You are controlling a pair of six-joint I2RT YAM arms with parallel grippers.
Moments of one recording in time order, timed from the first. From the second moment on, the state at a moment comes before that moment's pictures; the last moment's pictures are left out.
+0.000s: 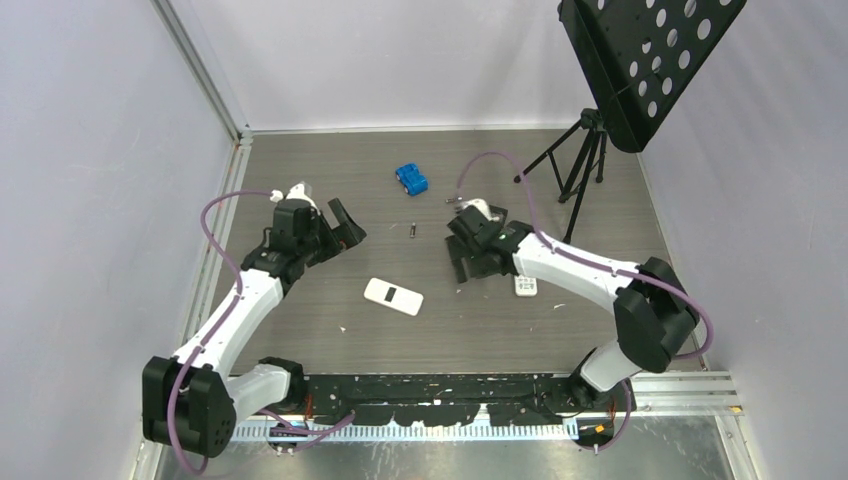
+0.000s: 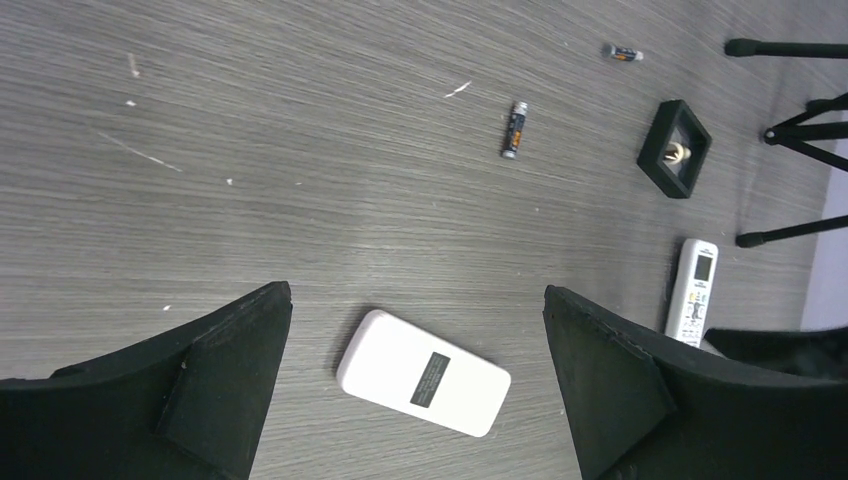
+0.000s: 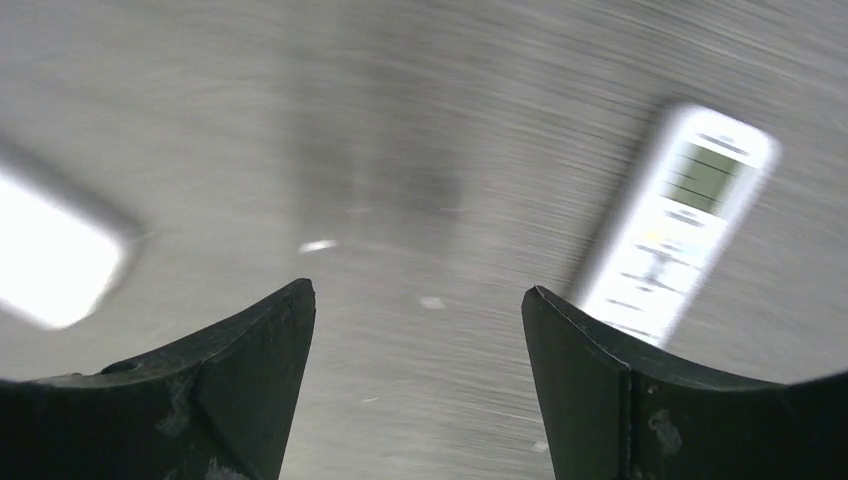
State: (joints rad) left arm -0.23 1.09 0.75 -0.30 0.09 -0.65; right arm 0.73 1.56 1.07 -0.68 0.37 0.42
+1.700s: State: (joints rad) left arm -0.25 0.89 0.60 -0.12 0.34 -0.65; right arm 0.83 1.64 1.22 -0.29 0.28 0.96
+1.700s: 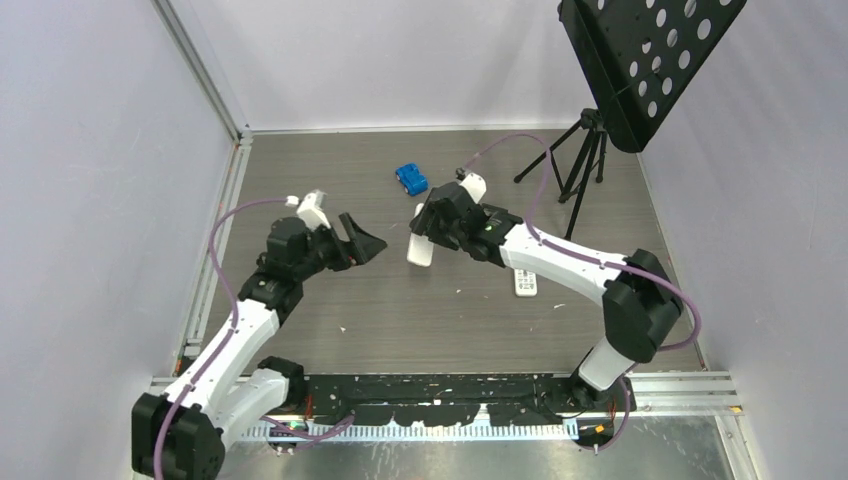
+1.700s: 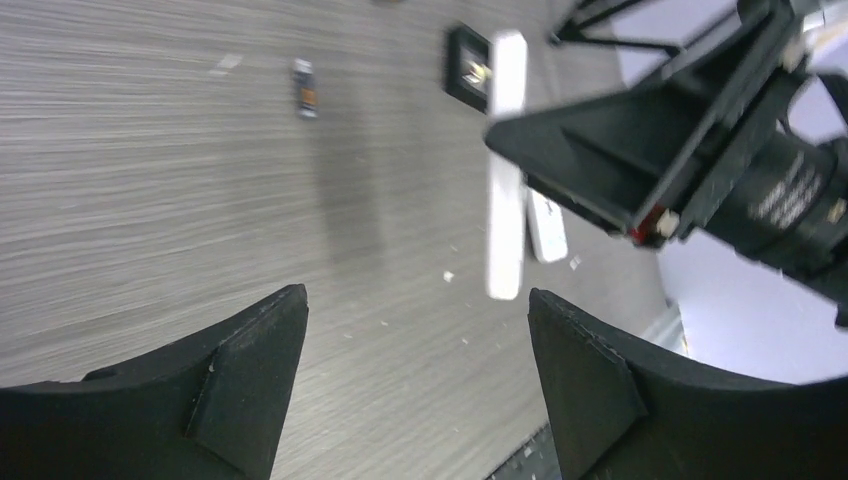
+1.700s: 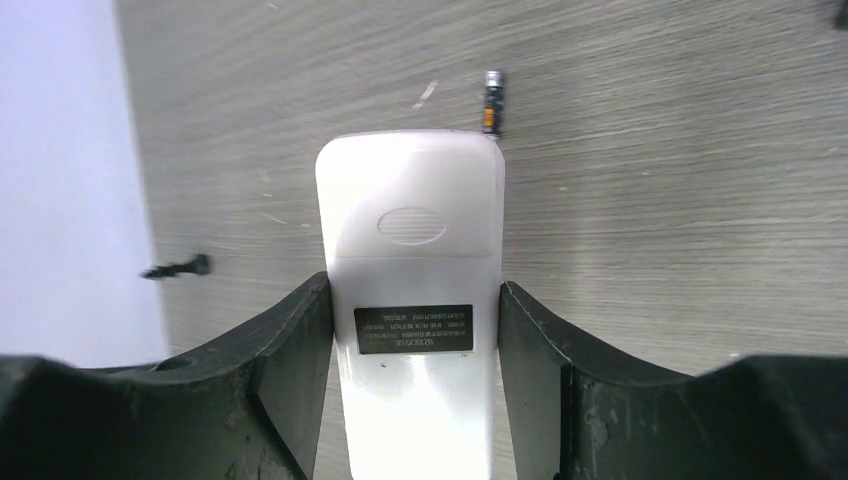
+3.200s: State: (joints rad) left arm -0.52 1.21 0.73 0.21 0.81 -0.57; right arm 0.61 1.15 0.83 -0.01 -0.33 0.71
